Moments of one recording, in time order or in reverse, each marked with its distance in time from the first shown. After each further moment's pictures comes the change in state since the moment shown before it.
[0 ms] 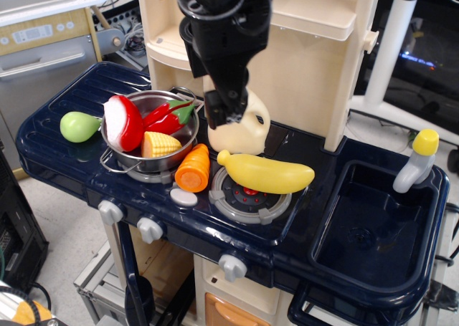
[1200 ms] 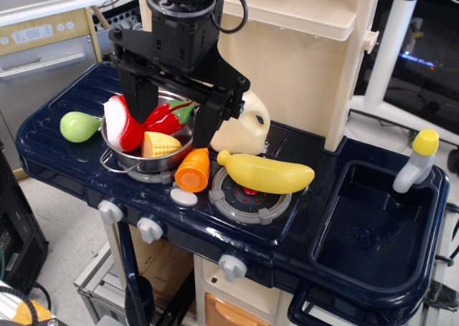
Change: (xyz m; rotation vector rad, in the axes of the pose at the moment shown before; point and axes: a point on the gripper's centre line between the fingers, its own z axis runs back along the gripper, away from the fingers) arm -0.038 -0.022 0.009 -0.072 0.289 0.857
